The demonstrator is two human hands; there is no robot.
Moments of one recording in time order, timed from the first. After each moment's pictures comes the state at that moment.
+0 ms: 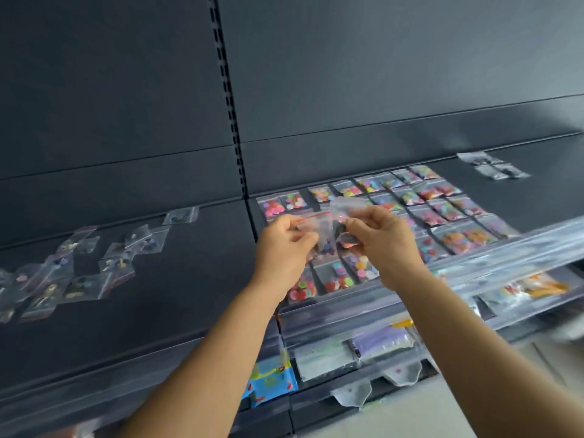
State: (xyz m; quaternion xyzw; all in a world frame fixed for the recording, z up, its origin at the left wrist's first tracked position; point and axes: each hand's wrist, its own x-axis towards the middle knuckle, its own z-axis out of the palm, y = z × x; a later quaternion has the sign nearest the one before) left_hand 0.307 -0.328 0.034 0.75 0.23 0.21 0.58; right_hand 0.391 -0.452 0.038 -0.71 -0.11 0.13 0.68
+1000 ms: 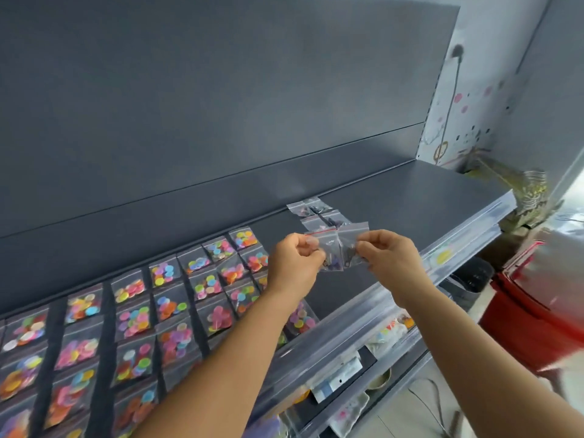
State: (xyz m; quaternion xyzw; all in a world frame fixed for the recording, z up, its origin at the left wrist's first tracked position) left_hand 0.646 -0.603 0.031 0.79 0.13 0.13 0.59; right_hand 0.676 -0.754 0.046 -0.79 0.01 -0.01 0.61
